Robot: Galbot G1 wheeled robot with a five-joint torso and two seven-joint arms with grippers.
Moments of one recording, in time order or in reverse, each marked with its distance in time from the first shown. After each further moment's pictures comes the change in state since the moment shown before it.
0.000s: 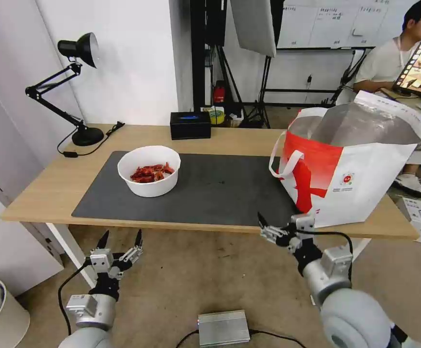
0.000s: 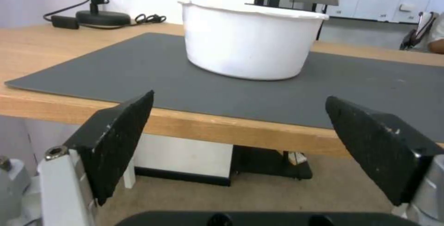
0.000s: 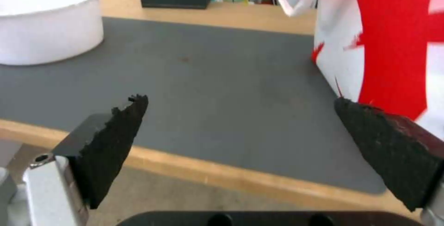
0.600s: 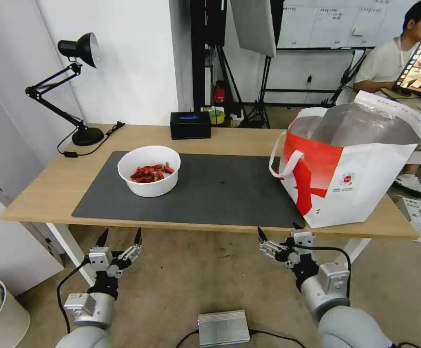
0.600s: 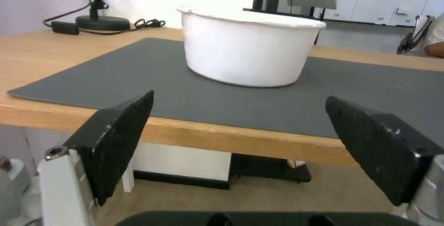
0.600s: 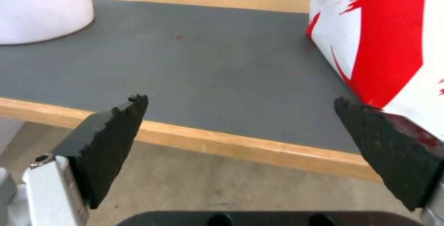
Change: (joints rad) left arm 0.008 0.014 -0.008 -0.019 -0.013 0.000 0.000; right arm -0.073 0.022 -0.023 0.007 -0.035 0.004 0.051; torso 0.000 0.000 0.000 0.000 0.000
